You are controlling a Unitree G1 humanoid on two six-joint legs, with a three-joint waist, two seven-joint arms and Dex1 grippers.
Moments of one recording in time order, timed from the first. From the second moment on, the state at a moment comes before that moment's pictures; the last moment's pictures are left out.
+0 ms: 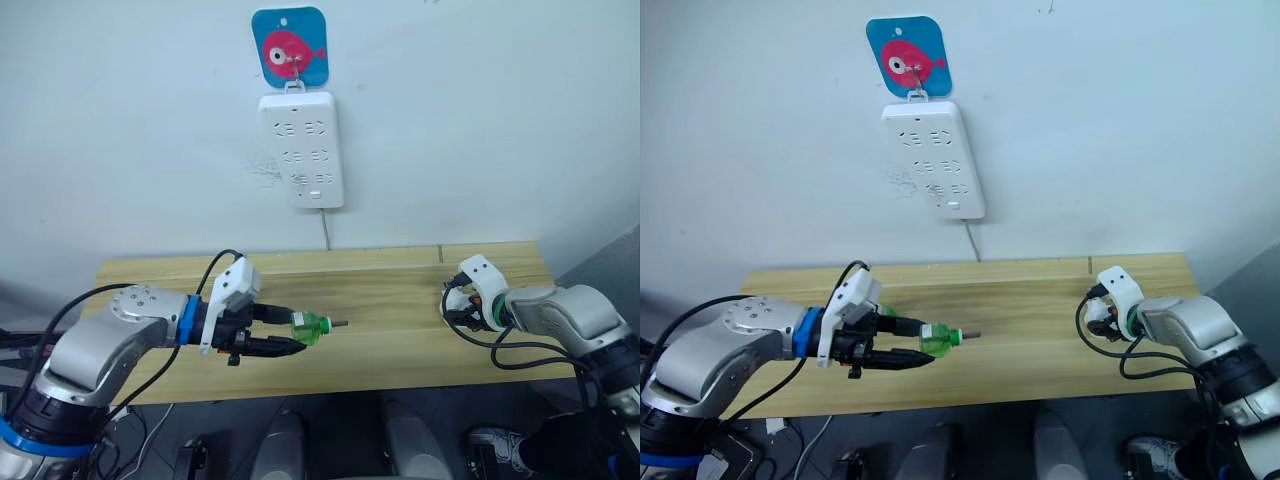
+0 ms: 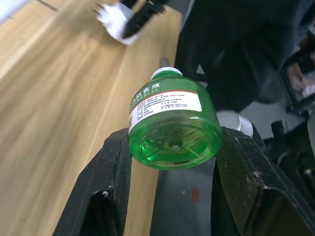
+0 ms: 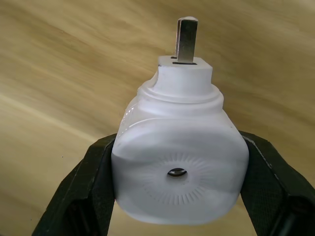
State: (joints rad) left arm -0.20 0.90 -0.09 -0.37 -0.63 0.66 -1.17; right arm -0.56 -0.84 0.45 0.11 0.48 1.01 0.39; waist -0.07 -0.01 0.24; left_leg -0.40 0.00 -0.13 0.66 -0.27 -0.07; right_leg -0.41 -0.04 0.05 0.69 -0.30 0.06
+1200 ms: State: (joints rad) left arm -0.24 0.58 -0.01 -0.31 -0.54 0.46 -0.93; right arm -0.36 -0.35 -0.45 -0.50 0.74 1.27 0.49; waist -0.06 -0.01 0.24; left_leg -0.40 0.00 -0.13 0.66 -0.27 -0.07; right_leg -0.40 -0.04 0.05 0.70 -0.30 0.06
